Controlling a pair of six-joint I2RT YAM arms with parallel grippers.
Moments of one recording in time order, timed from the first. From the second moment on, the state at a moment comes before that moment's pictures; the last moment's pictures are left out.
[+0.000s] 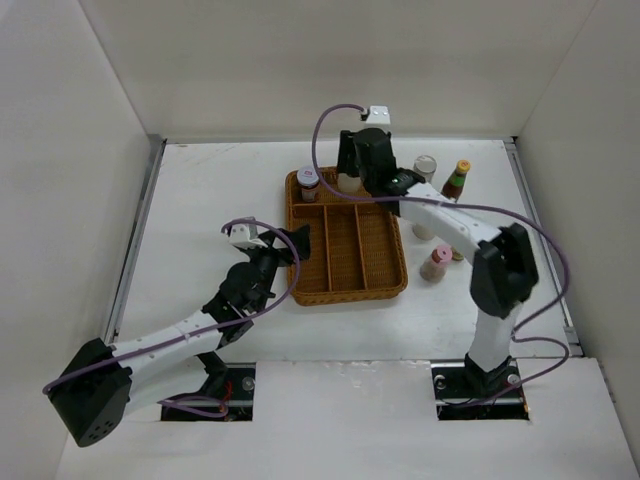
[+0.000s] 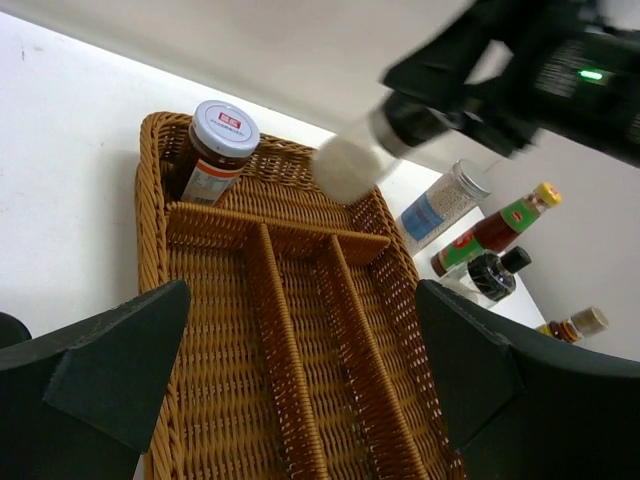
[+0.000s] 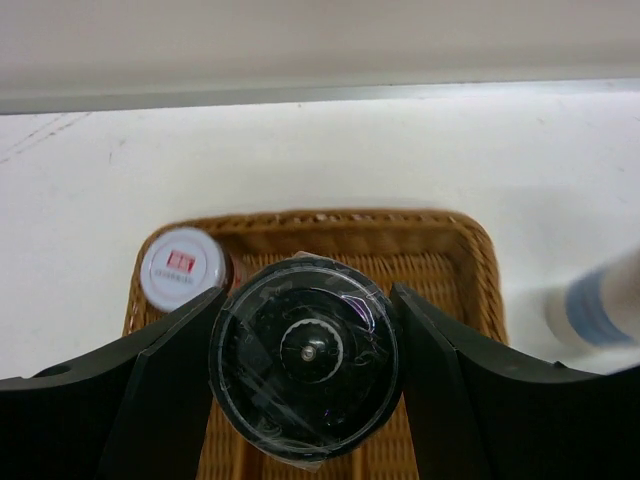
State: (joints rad) left arm -0.79 0.96 0.32 0.73 -0.56 -0.53; right arm 0.62 1.82 1.56 -0.08 0.47 0.31
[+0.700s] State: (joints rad) left arm -0.80 0.95 0.31 0.74 -0.56 -0.53; right arm 0.58 2.15 1.78 -0.08 0.39 0.31
